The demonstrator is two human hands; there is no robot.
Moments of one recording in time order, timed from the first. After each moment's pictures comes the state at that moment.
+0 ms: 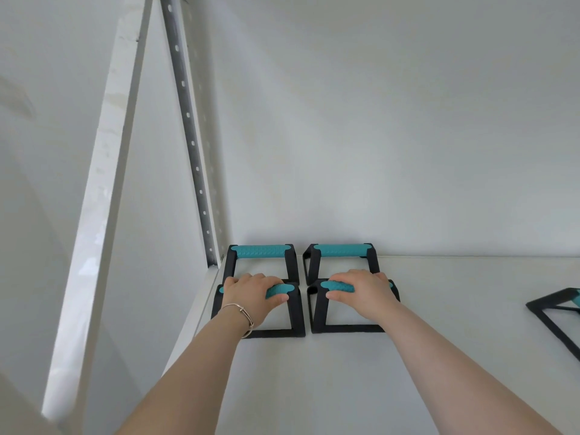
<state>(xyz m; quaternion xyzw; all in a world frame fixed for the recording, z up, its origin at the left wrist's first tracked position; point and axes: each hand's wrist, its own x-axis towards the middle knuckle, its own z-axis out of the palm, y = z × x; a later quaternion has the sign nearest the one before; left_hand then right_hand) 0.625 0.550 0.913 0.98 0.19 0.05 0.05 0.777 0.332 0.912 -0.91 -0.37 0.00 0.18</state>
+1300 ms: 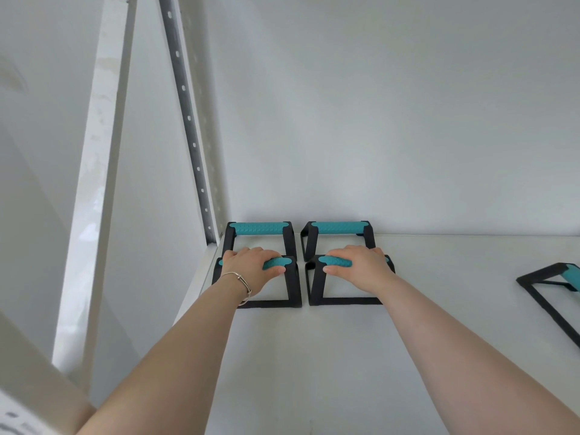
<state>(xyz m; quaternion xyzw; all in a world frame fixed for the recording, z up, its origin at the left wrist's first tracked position) 0.629 0.555 0.913 0.98 0.19 0.06 0.06 0.774 0.327 0.918 -0.92 -0.37 0.02 0.15</state>
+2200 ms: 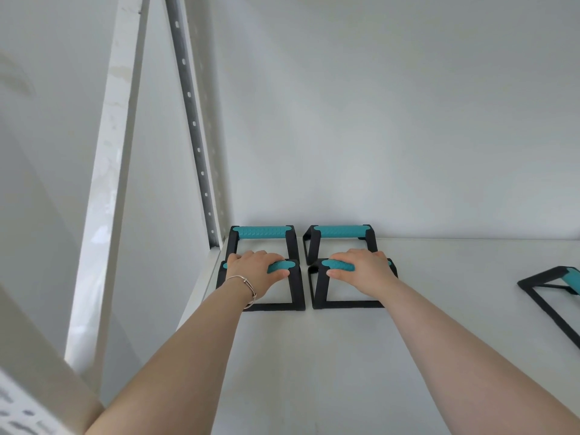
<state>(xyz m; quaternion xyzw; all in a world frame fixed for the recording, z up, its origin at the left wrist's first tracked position) 0.626 0.549 0.919 0.98 0.19 0.05 0.05 0.771 0.327 0.918 -0.92 -0.37 0.02 0.15</state>
